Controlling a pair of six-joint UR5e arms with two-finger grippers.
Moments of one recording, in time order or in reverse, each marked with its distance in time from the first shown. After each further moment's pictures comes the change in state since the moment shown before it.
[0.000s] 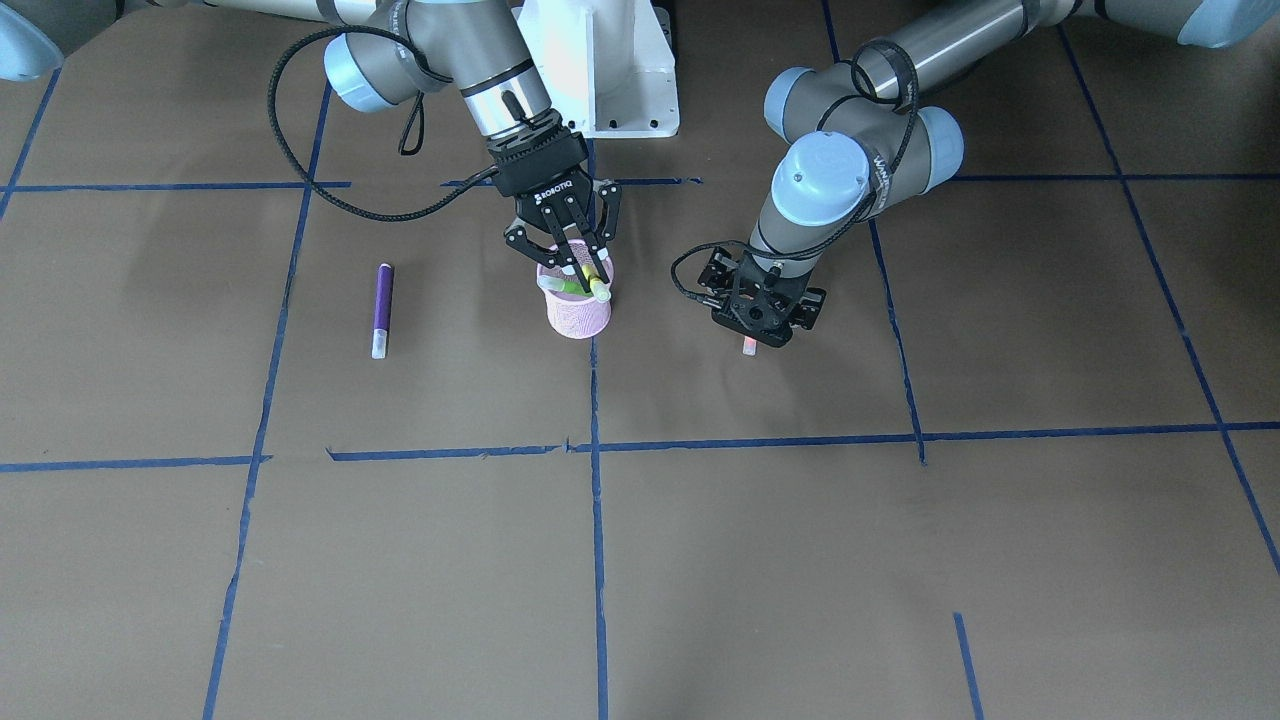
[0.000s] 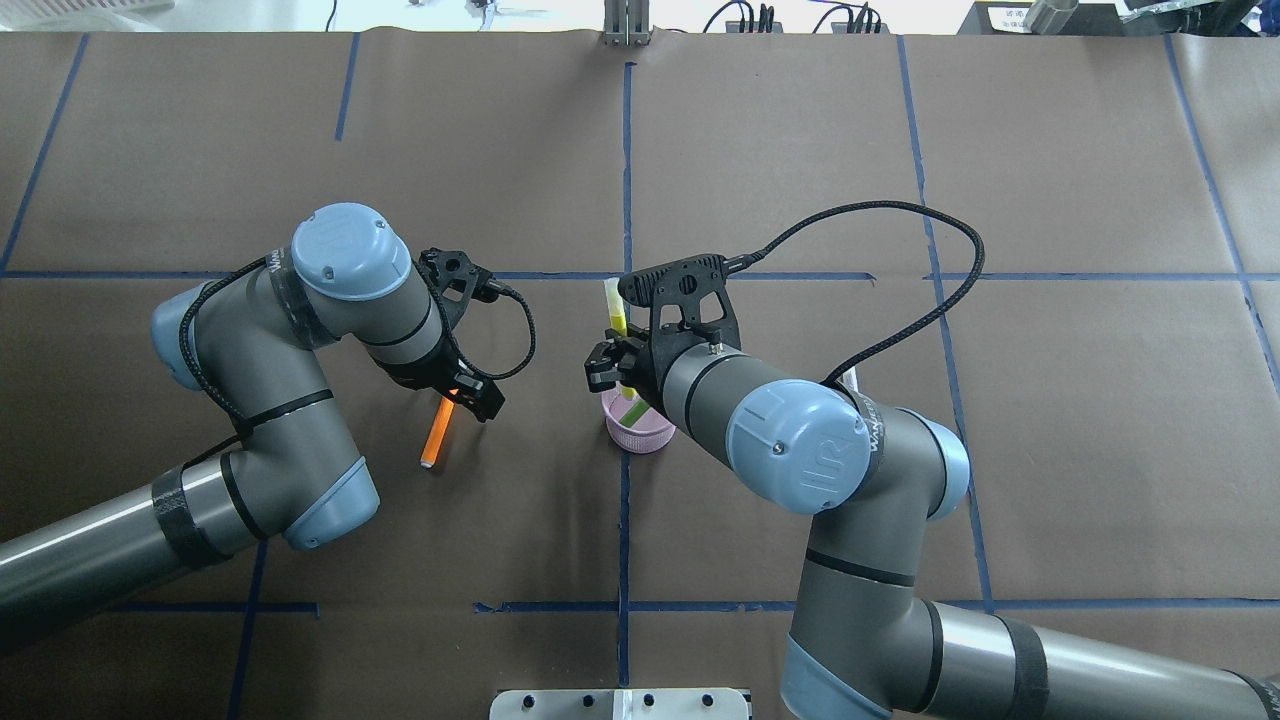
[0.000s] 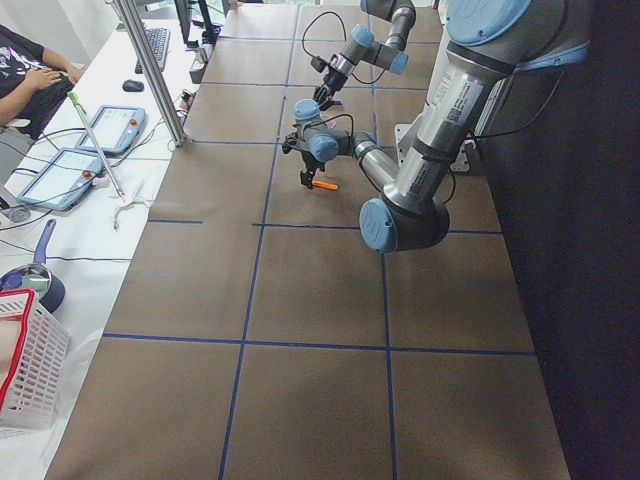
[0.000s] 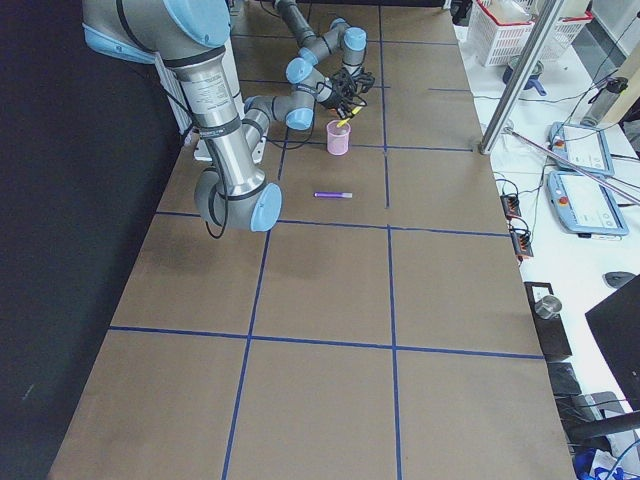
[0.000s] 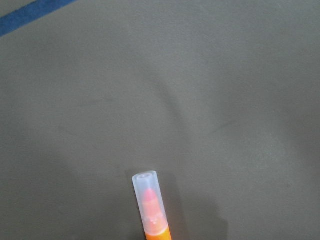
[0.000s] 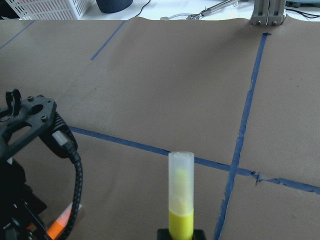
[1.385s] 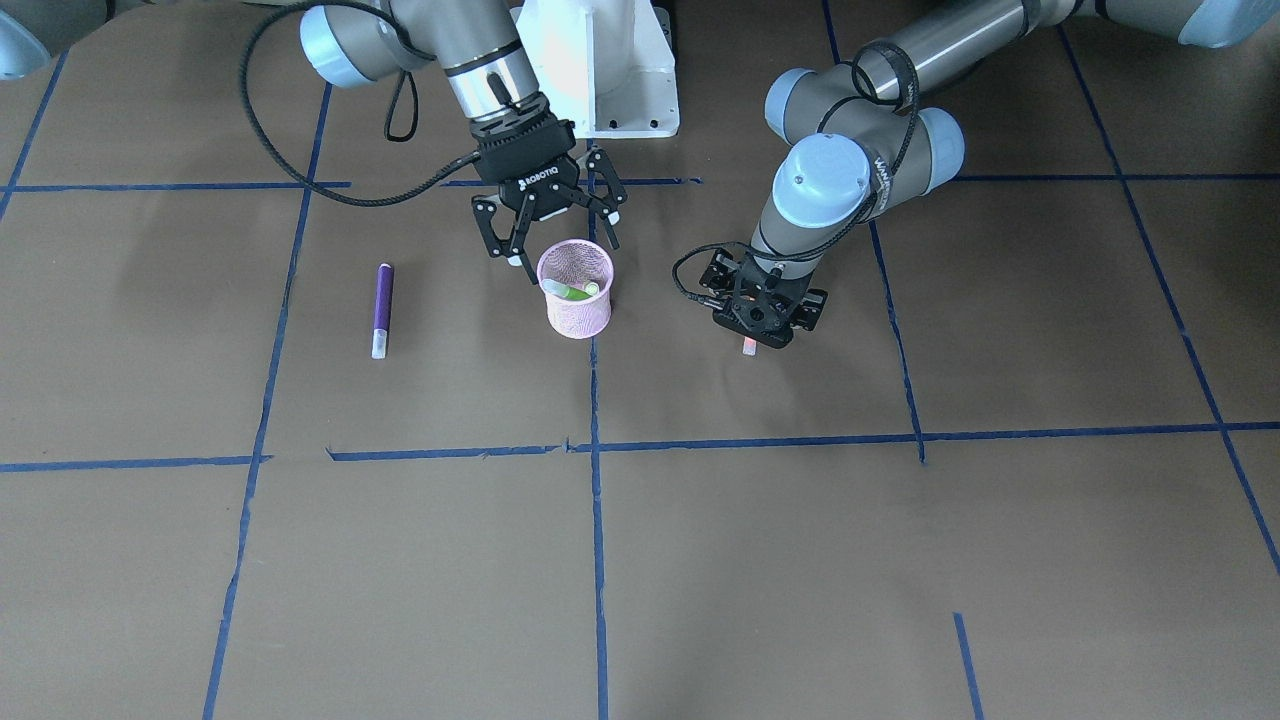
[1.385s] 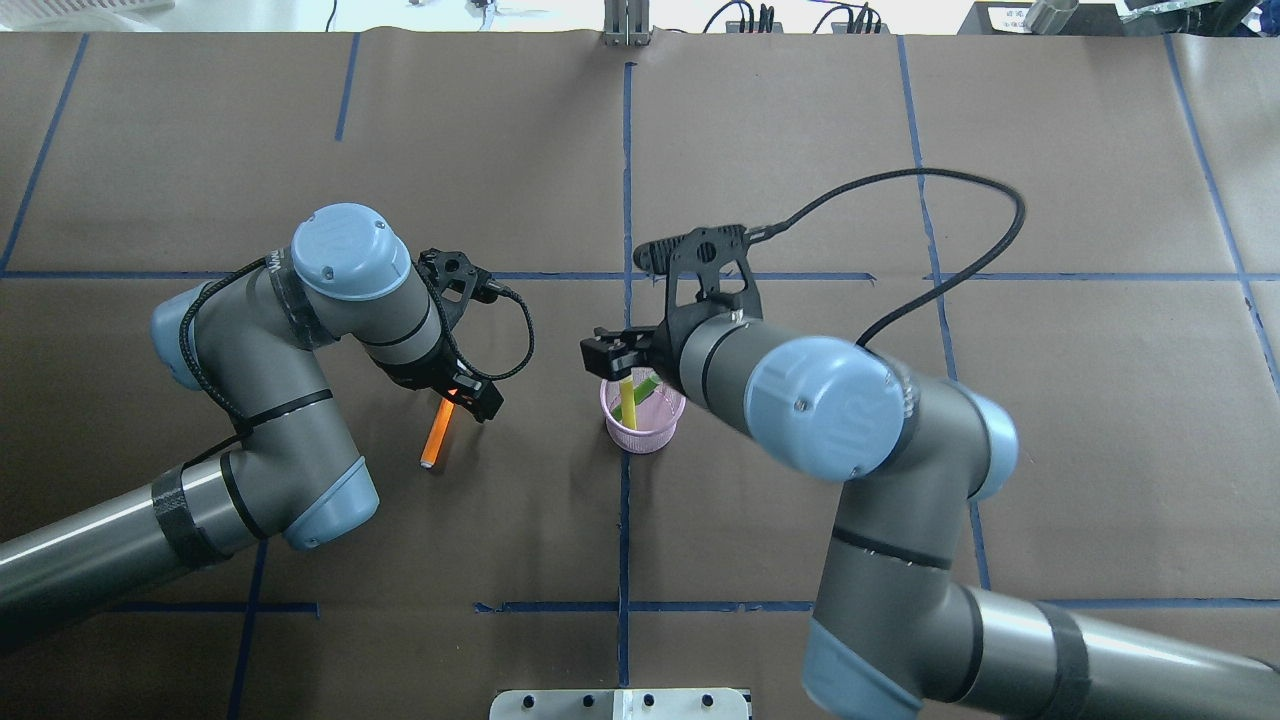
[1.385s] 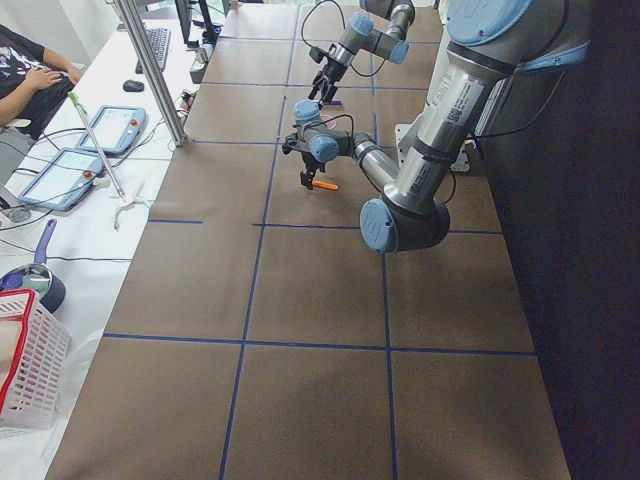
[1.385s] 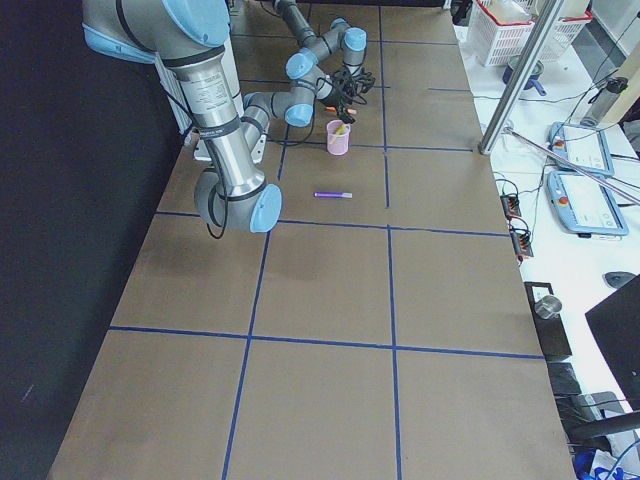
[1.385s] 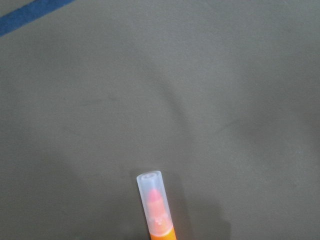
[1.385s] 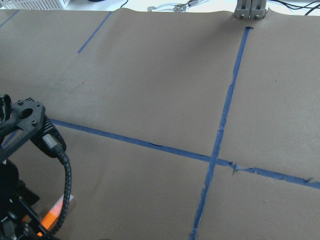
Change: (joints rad) left arm 0.000 0.000 0.001 0.002 0.000 0.005; right arm 0.076 0.011 0.138 -0.235 0.121 0.017
